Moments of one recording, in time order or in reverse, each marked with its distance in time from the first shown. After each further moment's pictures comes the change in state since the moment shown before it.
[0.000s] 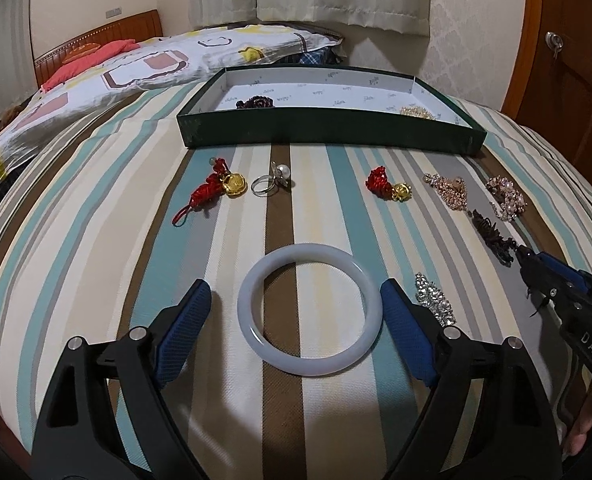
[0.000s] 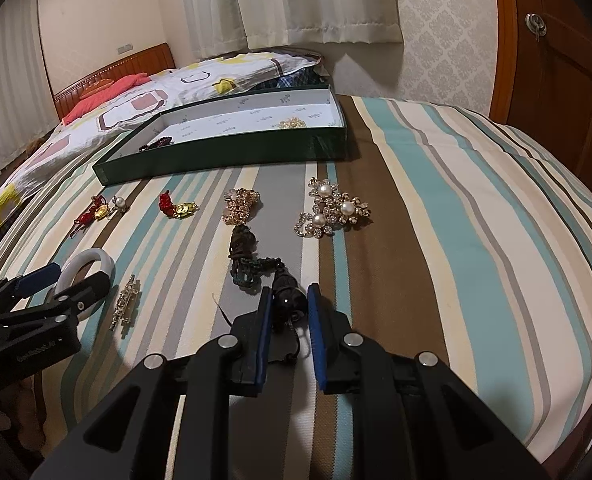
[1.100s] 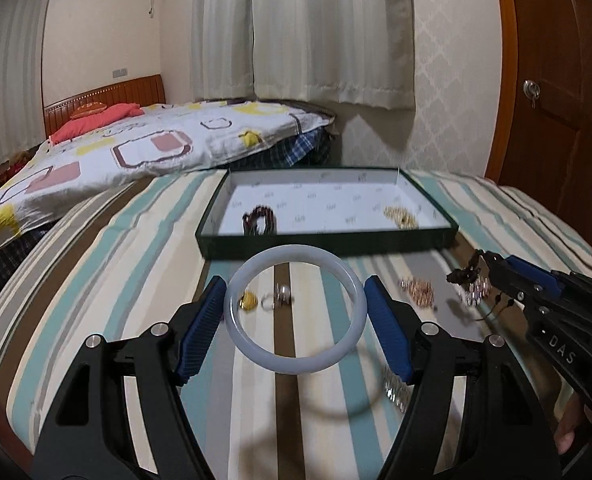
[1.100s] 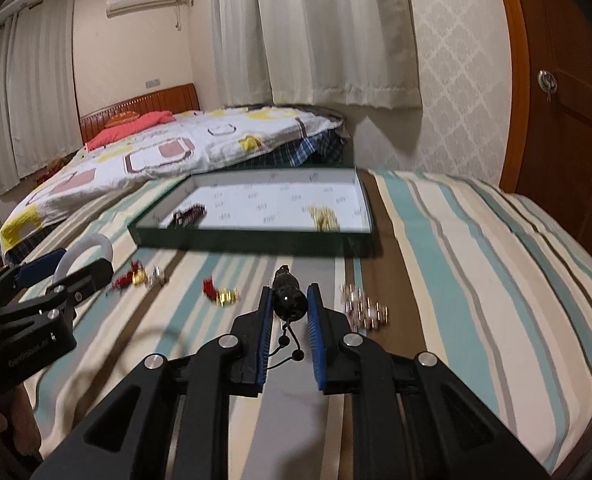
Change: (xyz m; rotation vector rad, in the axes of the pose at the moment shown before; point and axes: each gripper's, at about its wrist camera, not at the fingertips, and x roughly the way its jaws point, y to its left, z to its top) left arm -0.057 0.001 0.048 0.019 -0.274 -0.005; right arm -0.031 0.023 0.053 -0.068 -0.221 0.047
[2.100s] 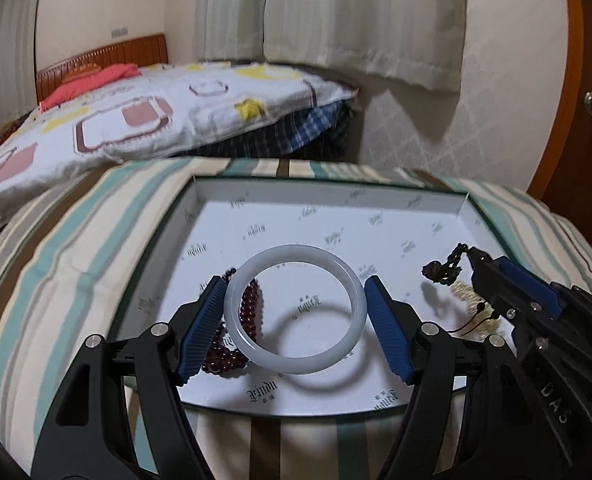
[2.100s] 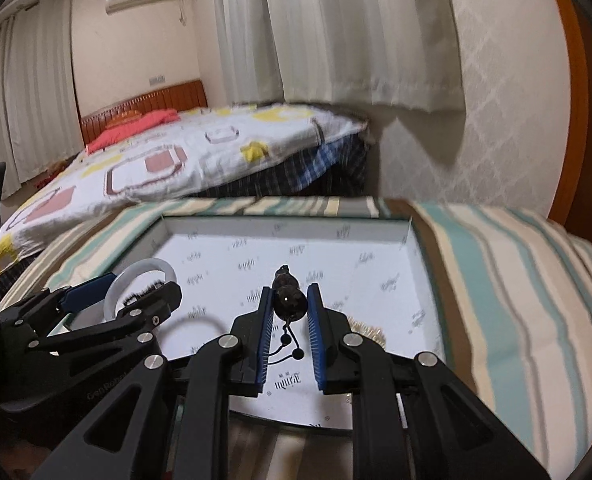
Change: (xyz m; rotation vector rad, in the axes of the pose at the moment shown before) left arm 0.190 0.004 0.077 -0.074 0.160 0.013; right arm 0.160 -0.001 0.076 -0.004 0.080 0.062
